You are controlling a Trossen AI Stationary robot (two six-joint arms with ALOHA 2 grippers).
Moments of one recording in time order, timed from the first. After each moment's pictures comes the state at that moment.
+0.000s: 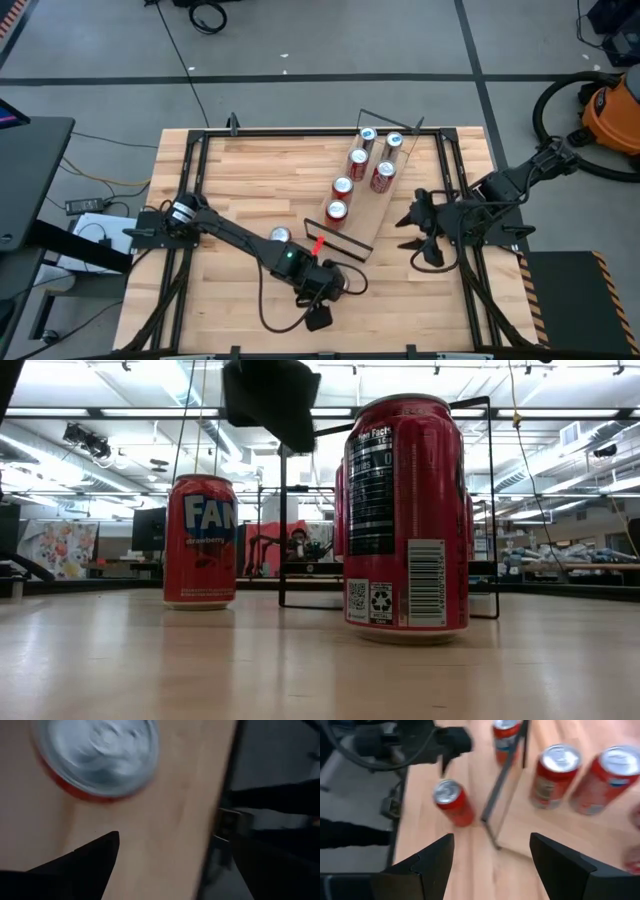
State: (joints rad) left arm -0.42 2.05 1.79 -0.83 0.14 -0.73; right arm 0.52 1.04 1.16 -0.90 0.28 0.53
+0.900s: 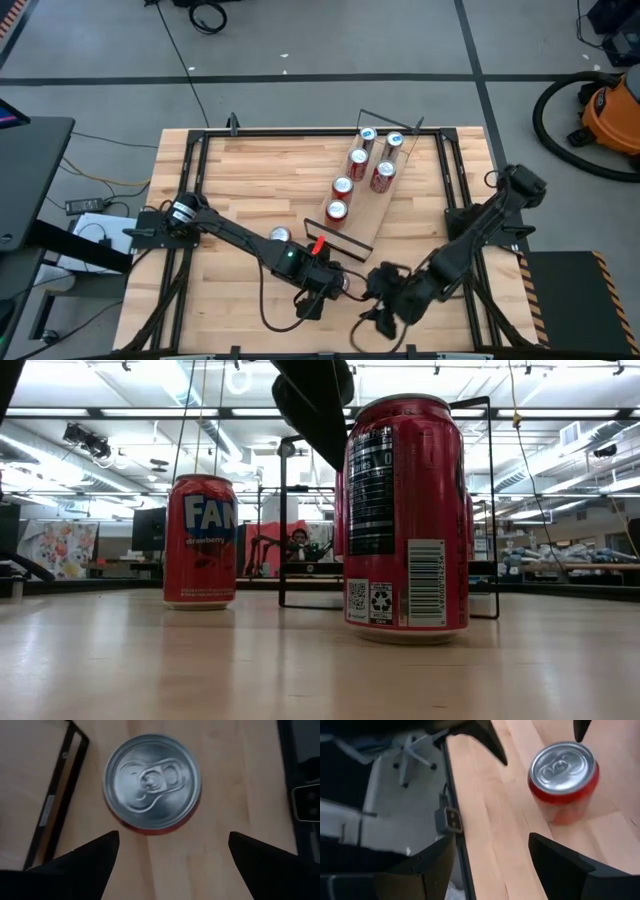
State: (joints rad) left arm -0.42 2.05 1.79 -0.88 -0.09 -0.25; right arm 0.73 1.60 1.22 -0.43 0.31 1.02
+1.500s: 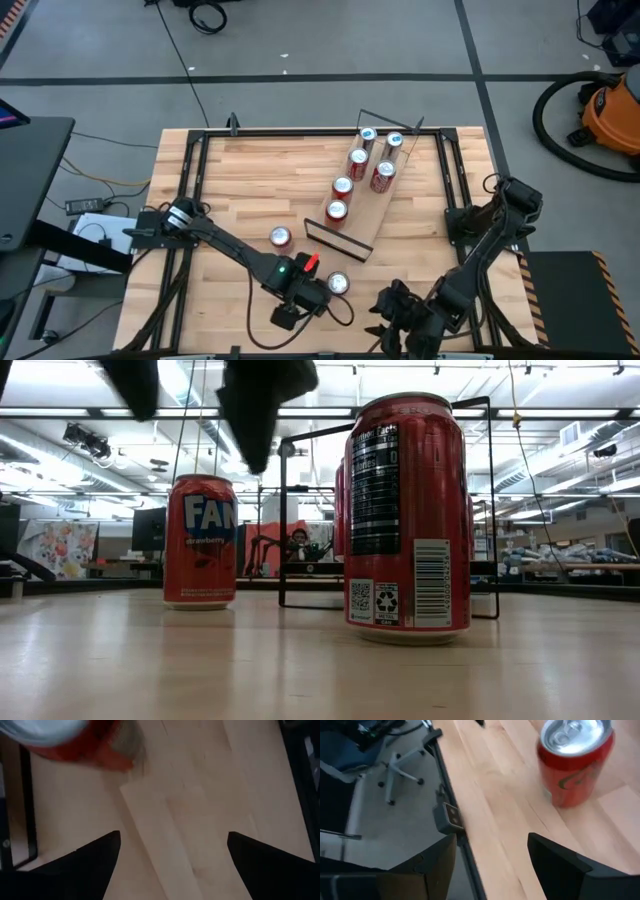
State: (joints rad) left arm -0.50 2.05 1.79 -1.07 -0.07 -0.11; right arm 0.88 1.73 1.29 -0.49 0.53 1.22
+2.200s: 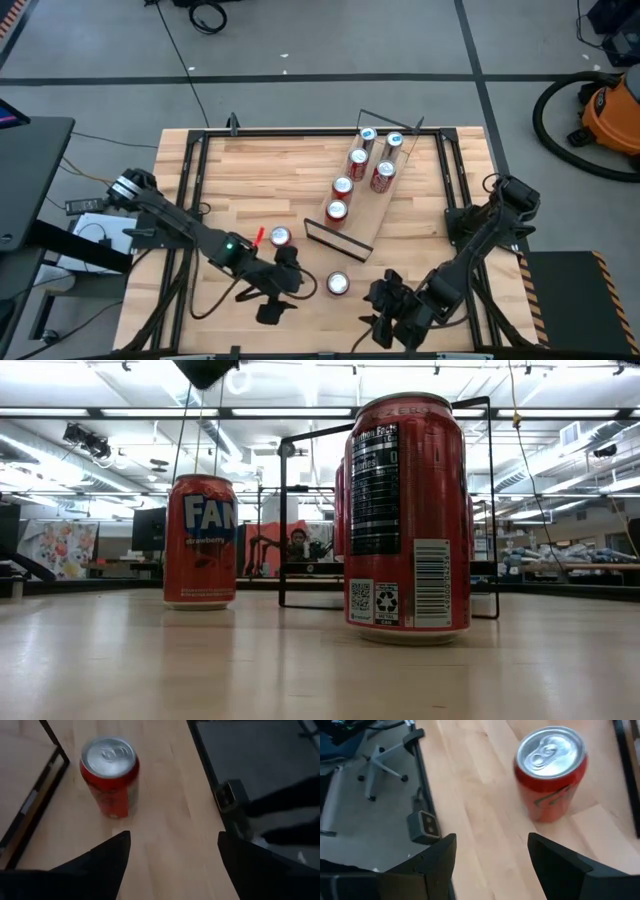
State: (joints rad) left arm -0.54 1.59 1.22 -0.43 -0.10 -0.32; right arm 0.82 1.73 1.28 -0.51 0.51 1.12
